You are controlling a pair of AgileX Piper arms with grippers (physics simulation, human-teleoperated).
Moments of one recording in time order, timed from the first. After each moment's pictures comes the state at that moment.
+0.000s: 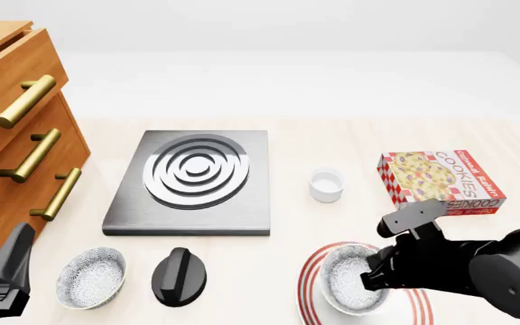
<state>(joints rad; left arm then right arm) 0.00 0.00 0.00 0.00 0.00 0.45 1.22 -0.39 0.22 0.07</state>
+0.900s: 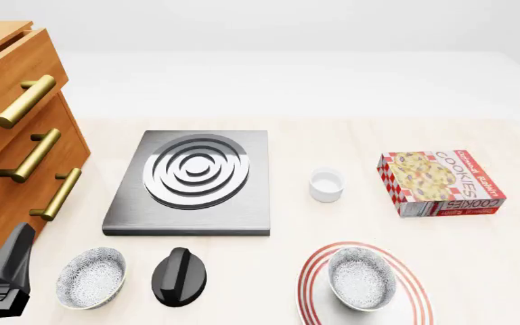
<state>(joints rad) 0.00 0.00 0.00 0.00 0.00 0.23 0.40 -1.01 0.67 -0.01</state>
